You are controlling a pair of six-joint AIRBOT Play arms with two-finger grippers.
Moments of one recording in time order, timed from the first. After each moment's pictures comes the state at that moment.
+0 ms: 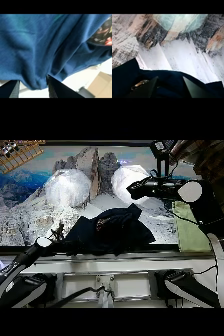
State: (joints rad) left arm -0.30 -1.03 0.26 0.44 -0.76 -1.46; right arm 0.32 -1.08 1.25 -1.13 0.96 1.30
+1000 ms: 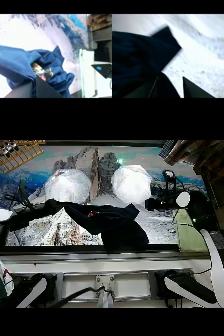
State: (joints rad) left arm 0.13 -0.98 0.72 0.48 -0.92 -1.10; right arm 0.10 -1.15 1.00 -1.33 1.02 1.62
